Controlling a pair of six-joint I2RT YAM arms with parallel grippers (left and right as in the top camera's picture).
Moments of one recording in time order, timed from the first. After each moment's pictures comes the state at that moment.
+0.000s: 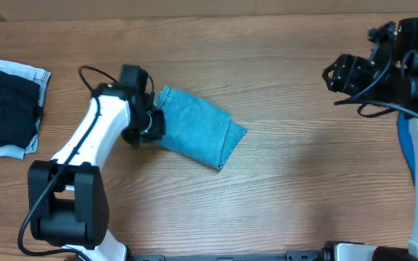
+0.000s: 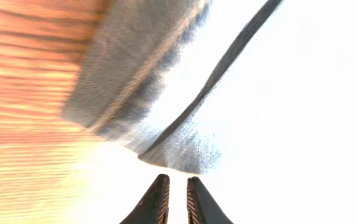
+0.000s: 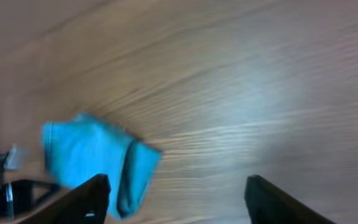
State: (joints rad) left arm -0.13 1.80 1.28 -0.98 0.21 -0.25; right arm -0.07 1.49 1.75 -1.25 -0.32 0.24
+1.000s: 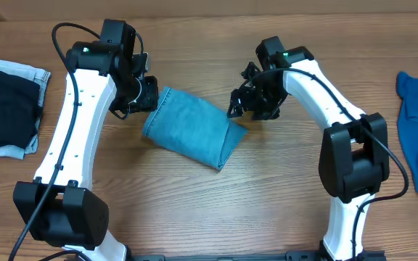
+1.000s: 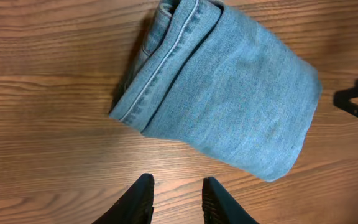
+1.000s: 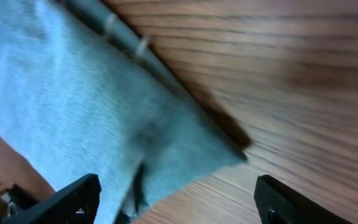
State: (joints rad) left arm -0.13 1.80 1.74 -1.33 0.18 -0.19; right arm 0.30 2.13 1.71 -1.08 -0.48 0.17
